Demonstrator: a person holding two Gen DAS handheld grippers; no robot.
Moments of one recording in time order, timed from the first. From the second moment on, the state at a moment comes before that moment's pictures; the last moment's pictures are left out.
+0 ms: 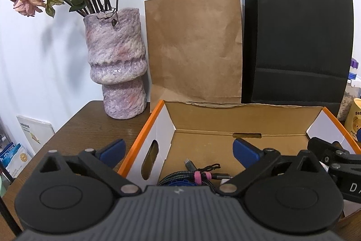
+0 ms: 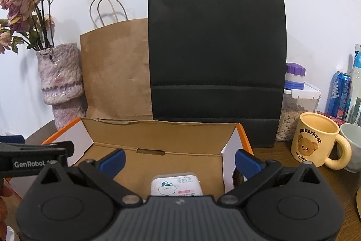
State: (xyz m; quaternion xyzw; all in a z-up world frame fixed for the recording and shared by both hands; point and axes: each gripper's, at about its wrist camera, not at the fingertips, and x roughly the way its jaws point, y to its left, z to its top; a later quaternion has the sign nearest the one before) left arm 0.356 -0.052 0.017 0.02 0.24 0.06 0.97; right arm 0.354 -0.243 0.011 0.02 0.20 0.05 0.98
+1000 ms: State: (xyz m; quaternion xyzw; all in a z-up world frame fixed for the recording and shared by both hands) left arm 0.291 -0.048 0.040 0.02 0.21 0.05 0.98; right arm 0.294 -0.250 0.028 0.02 0.17 0.06 0.98
